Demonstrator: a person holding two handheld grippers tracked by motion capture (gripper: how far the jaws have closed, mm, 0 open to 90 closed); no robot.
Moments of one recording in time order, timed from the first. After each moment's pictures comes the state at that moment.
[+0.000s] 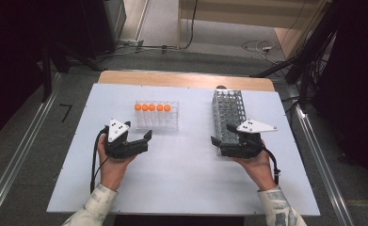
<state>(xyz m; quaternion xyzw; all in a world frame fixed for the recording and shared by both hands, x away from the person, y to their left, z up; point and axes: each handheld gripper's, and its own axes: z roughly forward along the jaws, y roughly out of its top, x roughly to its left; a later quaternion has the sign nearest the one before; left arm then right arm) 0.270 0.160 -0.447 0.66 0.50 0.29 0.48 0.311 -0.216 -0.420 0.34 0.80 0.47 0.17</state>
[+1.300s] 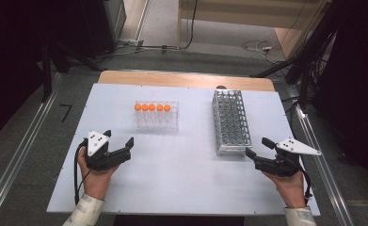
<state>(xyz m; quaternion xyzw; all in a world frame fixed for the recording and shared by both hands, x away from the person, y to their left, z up) 0.237 0.198 -0.461 0.64 0.53 0.32 0.46 0.273 -0.308 -0.436 0.42 0.75 0.46 0.21</state>
